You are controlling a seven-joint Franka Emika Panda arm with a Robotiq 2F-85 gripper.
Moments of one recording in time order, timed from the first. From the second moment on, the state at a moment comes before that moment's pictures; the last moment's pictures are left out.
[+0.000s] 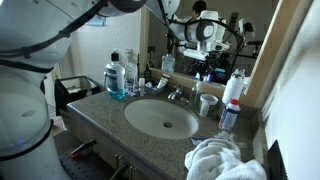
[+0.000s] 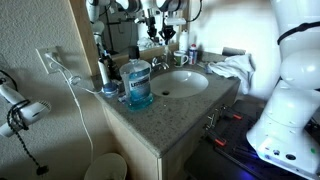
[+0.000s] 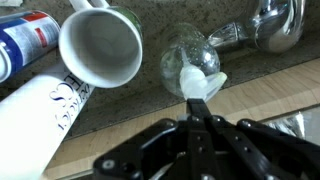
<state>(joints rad) -0.18 0.55 -0.13 -1.38 0.05 2.12 0.08</state>
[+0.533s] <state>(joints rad) -0.19 0.52 -0.13 -1.44 0.06 2.18 0.08</state>
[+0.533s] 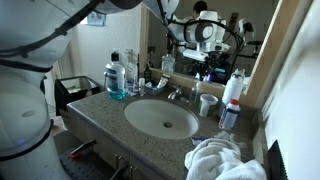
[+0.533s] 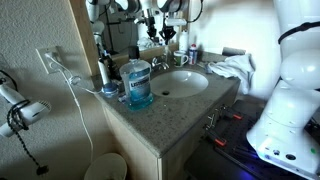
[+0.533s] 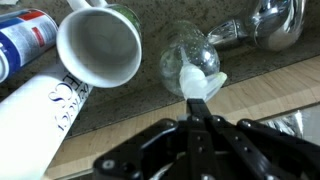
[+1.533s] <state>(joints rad) -0.19 0.51 -0.13 -1.45 0.07 2.18 0.08</state>
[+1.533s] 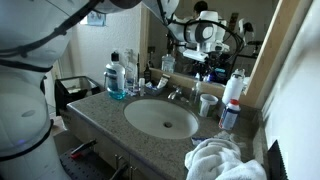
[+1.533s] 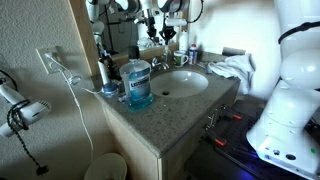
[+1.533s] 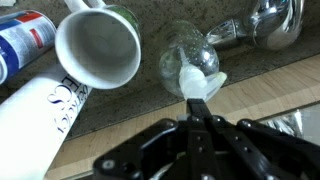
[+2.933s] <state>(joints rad) -0.19 0.51 -0.13 -1.46 0.08 2.21 0.08</state>
